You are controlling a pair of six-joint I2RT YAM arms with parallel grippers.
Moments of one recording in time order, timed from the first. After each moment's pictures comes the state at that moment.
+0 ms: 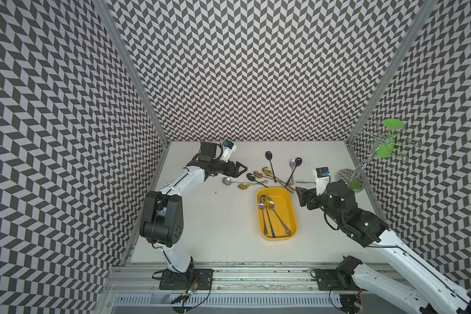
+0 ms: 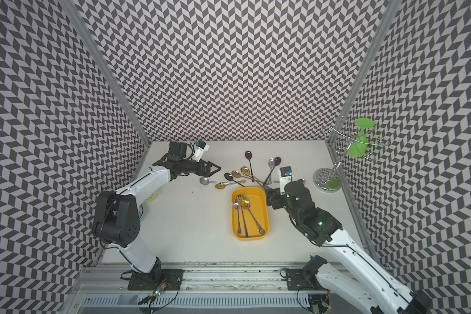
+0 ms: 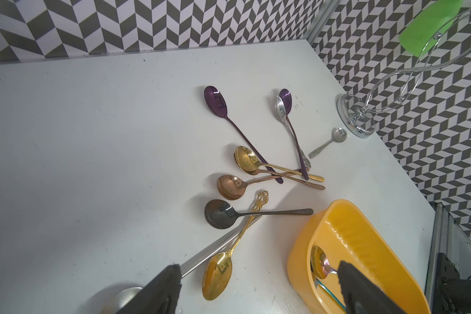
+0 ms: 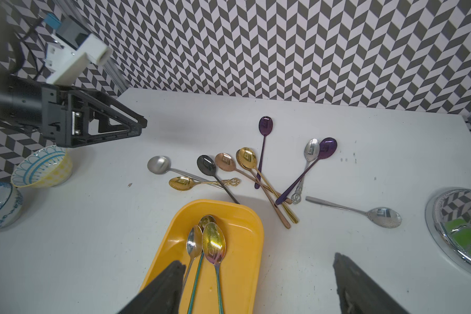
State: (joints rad) left arm -0.23 1.75 1.31 -0.31 0.67 0.01; right arm 0.62 0.81 0.79 -0.44 0.27 0.22
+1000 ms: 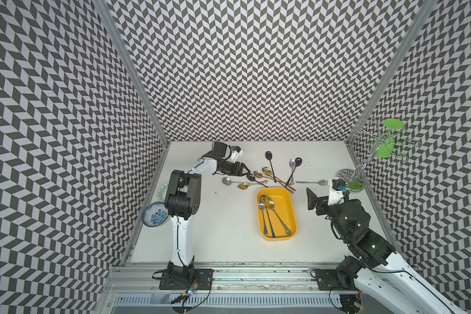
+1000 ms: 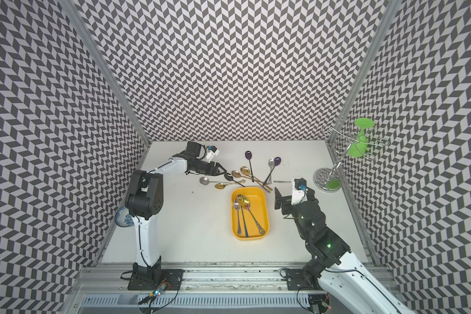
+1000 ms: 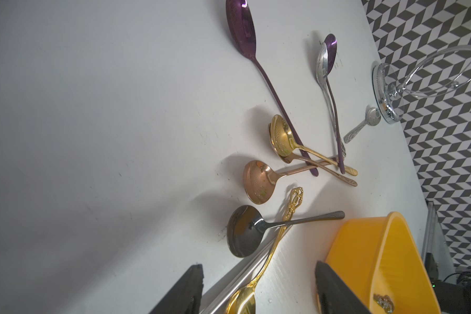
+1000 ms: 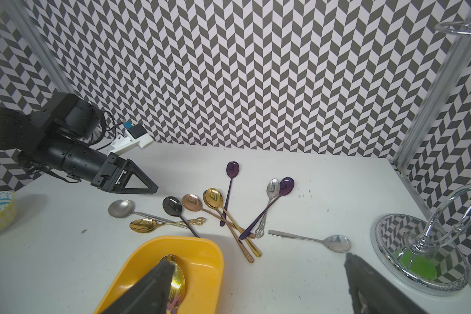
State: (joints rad) left arm -0.24 2.16 1.61 -0.46 0.74 -0.03; right arm 0.62 0.56 0.54 -0.20 0.44 0.11
